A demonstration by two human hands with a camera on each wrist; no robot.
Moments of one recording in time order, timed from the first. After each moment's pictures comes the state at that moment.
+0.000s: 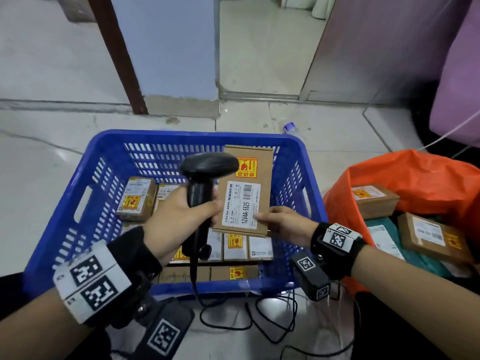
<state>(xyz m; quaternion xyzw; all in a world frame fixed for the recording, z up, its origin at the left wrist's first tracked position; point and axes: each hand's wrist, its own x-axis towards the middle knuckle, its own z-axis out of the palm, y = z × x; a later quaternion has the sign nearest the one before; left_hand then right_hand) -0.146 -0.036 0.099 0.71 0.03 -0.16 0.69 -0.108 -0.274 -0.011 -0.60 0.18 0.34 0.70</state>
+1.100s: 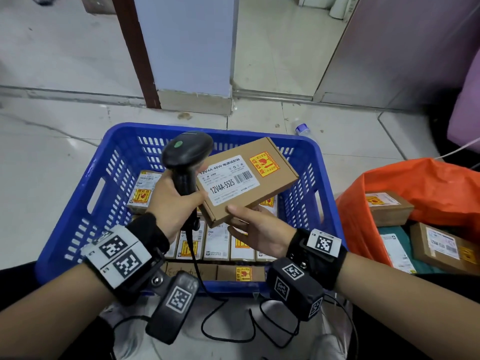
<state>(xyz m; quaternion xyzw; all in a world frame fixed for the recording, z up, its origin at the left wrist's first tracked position) -0.122 -0.004 0.070 0.73 0.10 -0.03 0.68 -0.121 -0.190 0.018 -0.49 0.14 0.33 0.79</state>
